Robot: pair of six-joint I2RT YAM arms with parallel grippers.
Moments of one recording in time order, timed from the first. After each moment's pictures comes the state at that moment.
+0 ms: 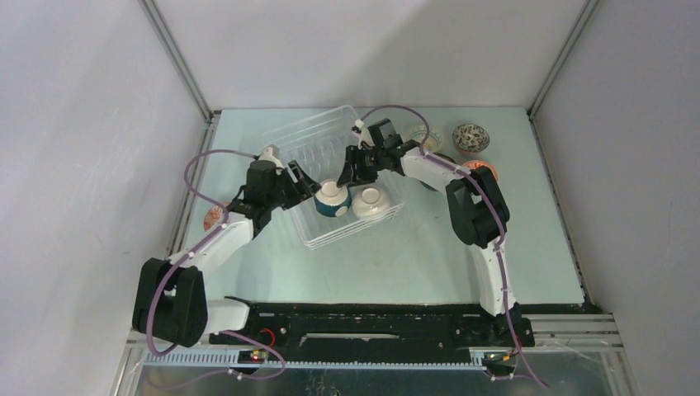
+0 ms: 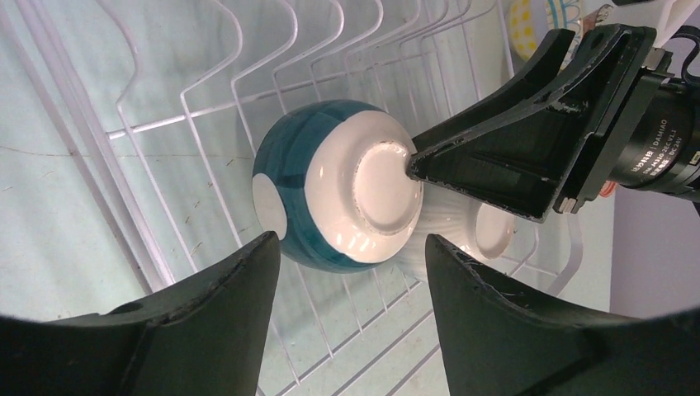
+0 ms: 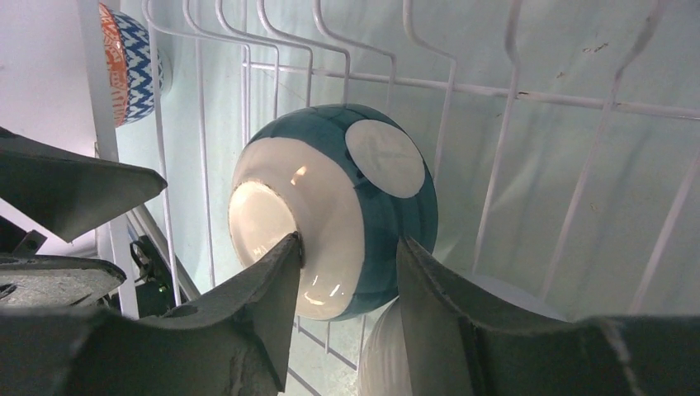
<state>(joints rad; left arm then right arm) -0.26 1.27 0.73 -0.03 0.15 -0.69 0.54 2.19 1.71 -0.33 -0.55 0.44</state>
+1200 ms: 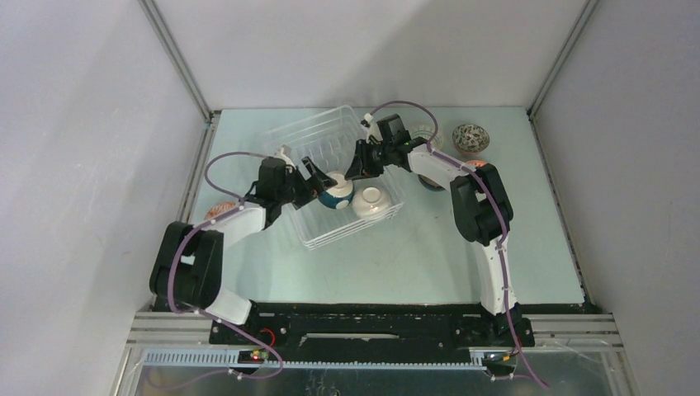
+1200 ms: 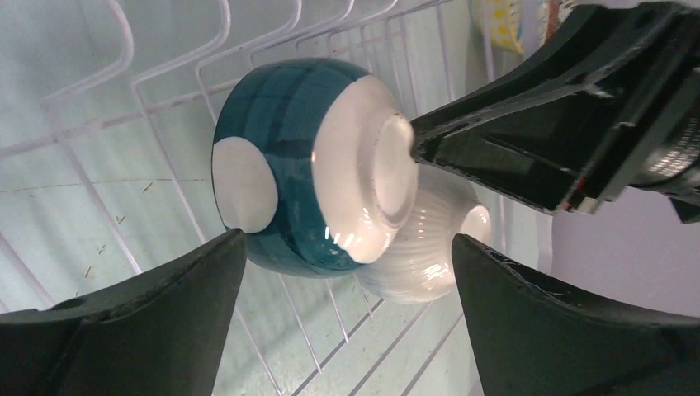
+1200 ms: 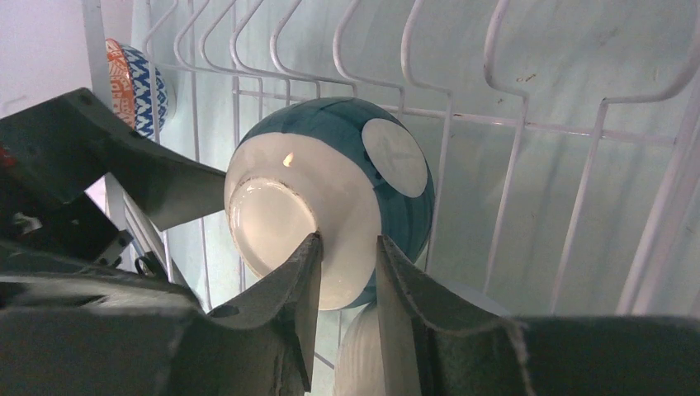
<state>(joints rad) -0.26 1.48 0.74 0.20 0.30 -0.81 0.50 2.20 1.71 -0.29 -0.58 0.45</state>
